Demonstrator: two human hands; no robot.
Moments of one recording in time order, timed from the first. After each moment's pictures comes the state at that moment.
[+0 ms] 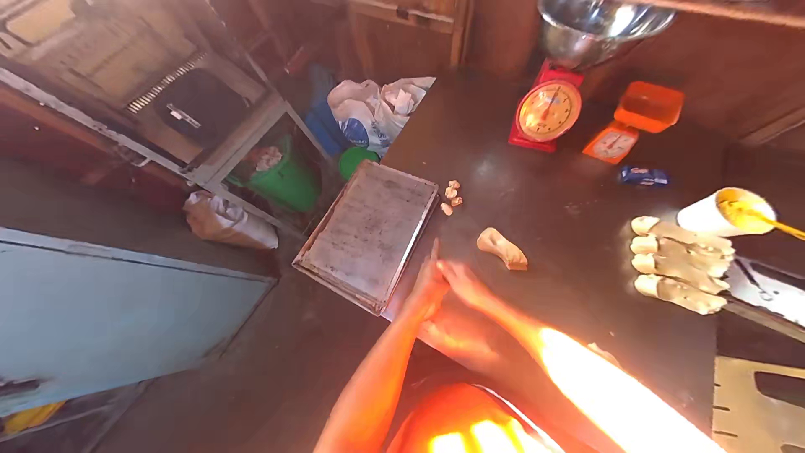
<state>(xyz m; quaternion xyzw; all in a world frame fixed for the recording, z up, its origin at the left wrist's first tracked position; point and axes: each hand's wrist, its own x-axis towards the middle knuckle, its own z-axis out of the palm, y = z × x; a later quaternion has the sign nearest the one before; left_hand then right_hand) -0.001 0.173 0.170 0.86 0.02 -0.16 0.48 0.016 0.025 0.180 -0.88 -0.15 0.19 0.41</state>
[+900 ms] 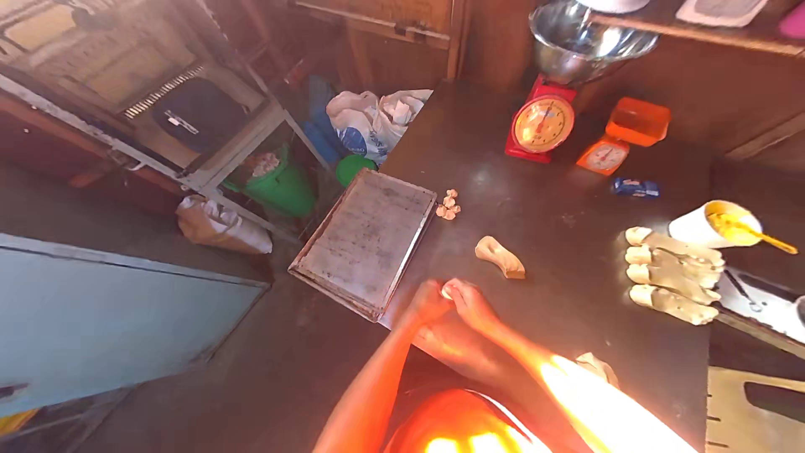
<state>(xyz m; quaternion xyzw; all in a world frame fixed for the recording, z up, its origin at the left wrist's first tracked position) -0.019 0.180 0.160 0.86 -0.01 -0.22 0.47 -0.015 0.015 0.175 -0.86 -0.16 0.16 0.46</state>
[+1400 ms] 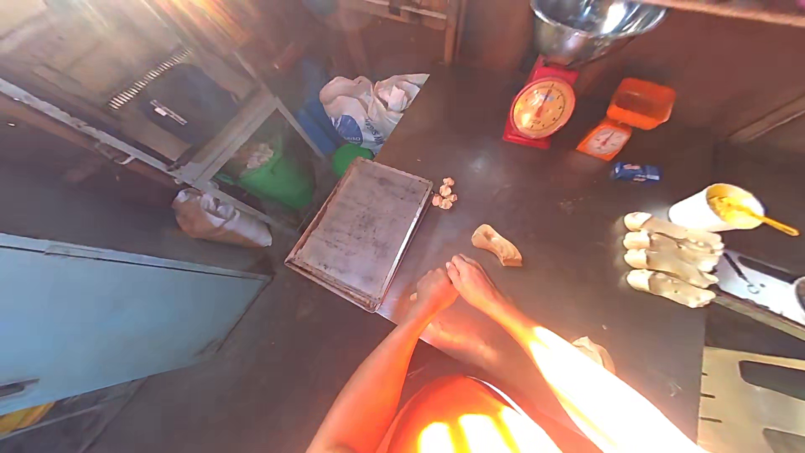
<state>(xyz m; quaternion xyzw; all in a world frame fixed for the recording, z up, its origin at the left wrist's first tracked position) -0.010 0.137 0.193 0.92 0.06 -0.31 0.25 0.009 0.009 0.193 -0.92 -0.14 0.17 0.32</state>
